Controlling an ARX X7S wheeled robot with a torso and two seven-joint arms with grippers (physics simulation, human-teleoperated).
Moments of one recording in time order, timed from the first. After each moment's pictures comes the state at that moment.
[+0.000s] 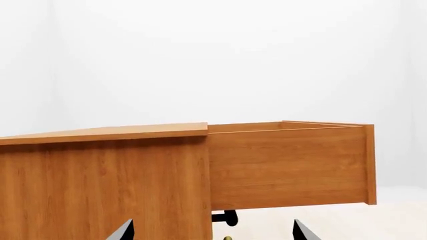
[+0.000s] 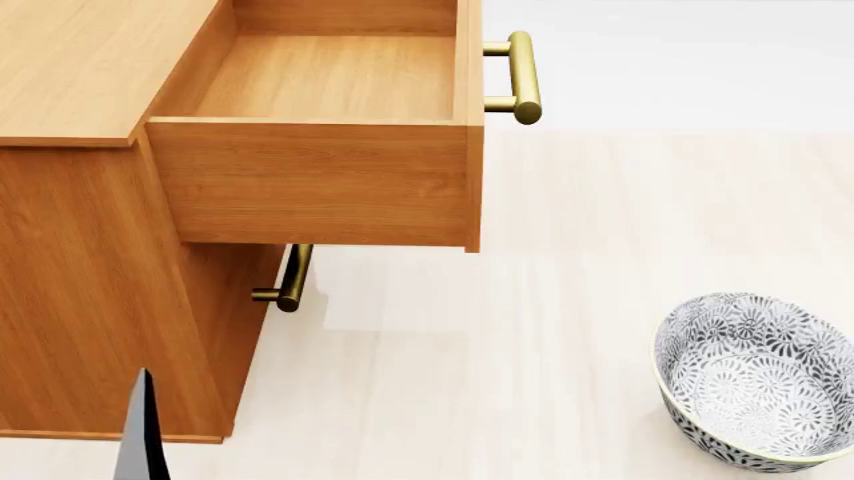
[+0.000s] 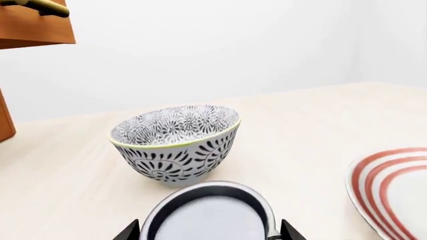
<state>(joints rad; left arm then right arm) 0.06 -0.32 0.32 0.89 -0.14 -0.41 -0.43 -0.25 0.23 0.57 0.13 0.44 -0.21 -0.50</state>
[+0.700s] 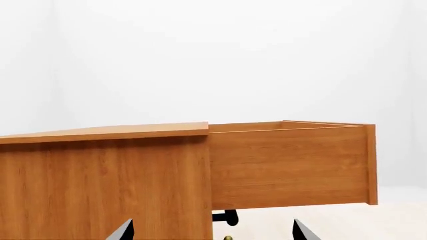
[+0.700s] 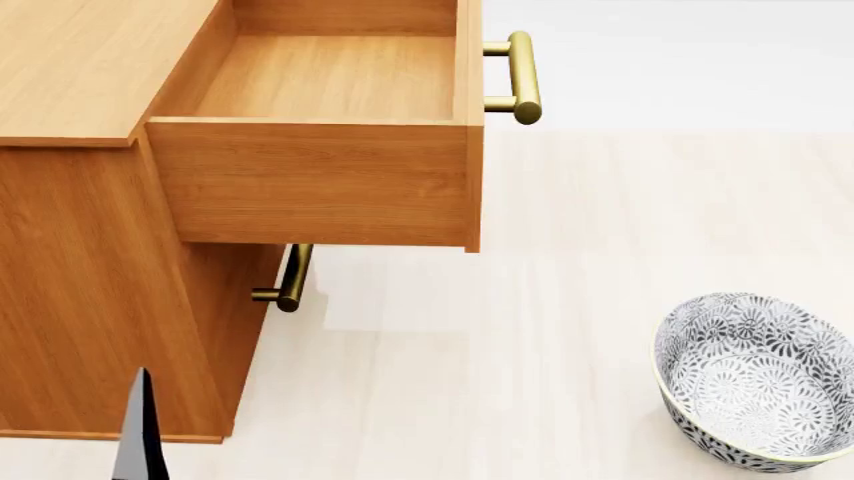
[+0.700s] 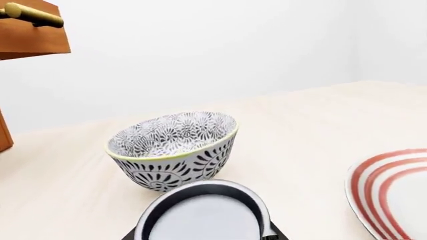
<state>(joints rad) 0.06 -0.34 0.32 0.88 -0.15 -0.40 -0.45 -0.26 0.24 0.56 0.08 0.48 -0.16 -0.46</state>
